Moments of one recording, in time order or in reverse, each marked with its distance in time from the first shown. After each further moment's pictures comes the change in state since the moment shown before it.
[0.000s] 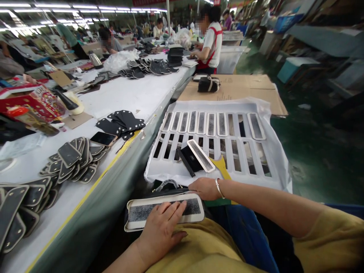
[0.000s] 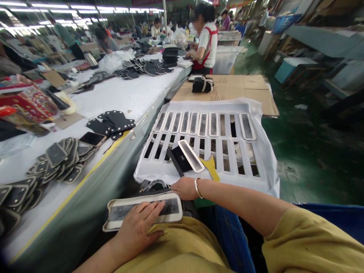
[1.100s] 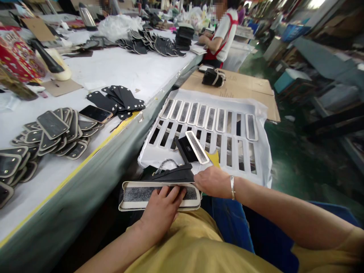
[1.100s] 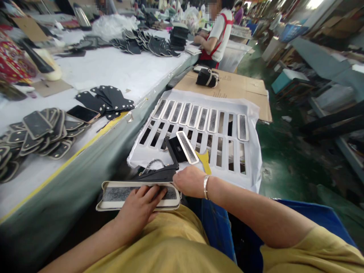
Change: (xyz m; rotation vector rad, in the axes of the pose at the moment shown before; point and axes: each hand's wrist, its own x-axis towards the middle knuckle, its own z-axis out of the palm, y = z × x) left_hand 0.007 0.010 -0.007 0.103 -0.173 -0.055; right_hand -0.028 -0.038 -0.018 -0.517 0.005 -0.065
